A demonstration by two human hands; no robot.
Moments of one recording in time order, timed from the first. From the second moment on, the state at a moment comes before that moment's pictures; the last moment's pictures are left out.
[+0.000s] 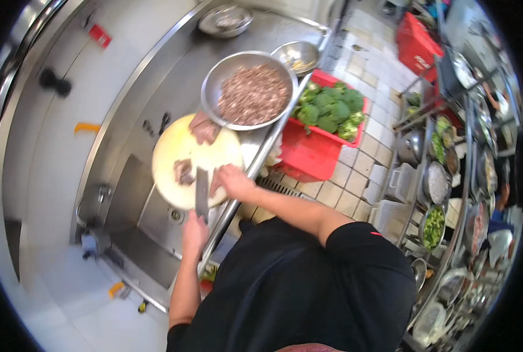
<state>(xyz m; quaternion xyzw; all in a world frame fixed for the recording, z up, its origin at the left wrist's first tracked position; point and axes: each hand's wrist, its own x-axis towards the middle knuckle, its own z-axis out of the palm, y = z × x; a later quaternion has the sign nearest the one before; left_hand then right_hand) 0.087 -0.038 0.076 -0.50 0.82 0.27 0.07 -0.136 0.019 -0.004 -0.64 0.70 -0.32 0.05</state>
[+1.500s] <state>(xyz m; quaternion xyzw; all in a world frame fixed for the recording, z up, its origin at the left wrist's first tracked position) 0.062 -0.079 0.082 -0.37 0.88 0.26 0.11 -0.114 0.006 -0.012 -0.57 0.76 -0.30 0.08</state>
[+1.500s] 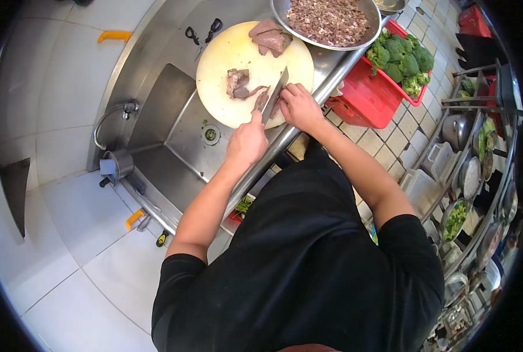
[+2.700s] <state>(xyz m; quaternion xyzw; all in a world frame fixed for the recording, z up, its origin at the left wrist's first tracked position) 0.104 -0.054 0.078 -0.41 0.86 0.25 0.16 -0.115 0.014 -0.022 -0.63 0.70 -0.32 0.11</state>
